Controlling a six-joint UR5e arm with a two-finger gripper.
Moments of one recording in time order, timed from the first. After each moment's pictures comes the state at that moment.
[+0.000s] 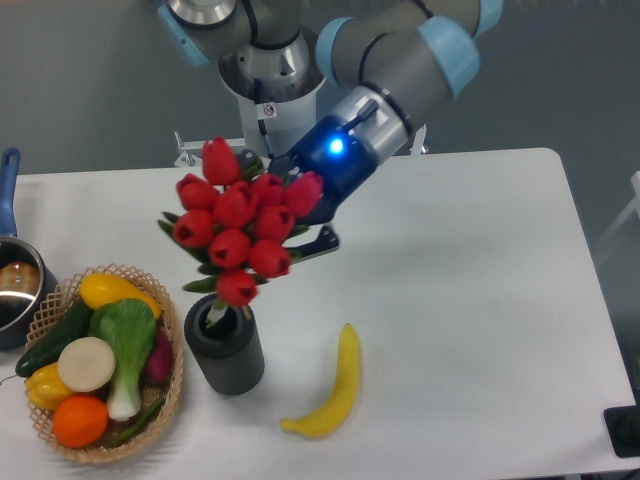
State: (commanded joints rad) arm 2.67 -1.73 -1.67 -0.77 0.29 0.80
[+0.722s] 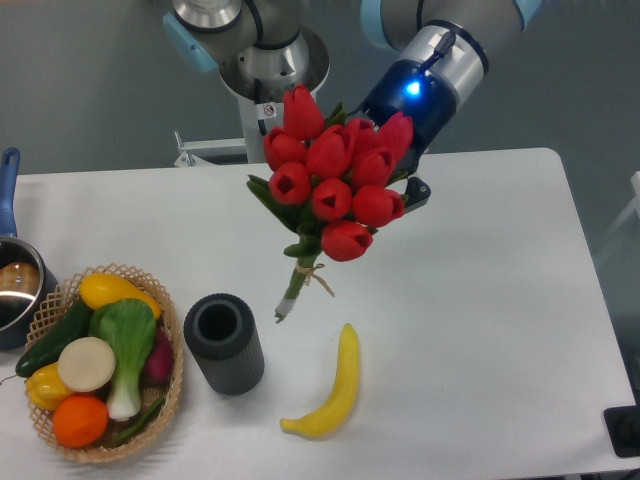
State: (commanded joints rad) arm 2.74 -1.73 -1.61 -0.77 0.34 0.89
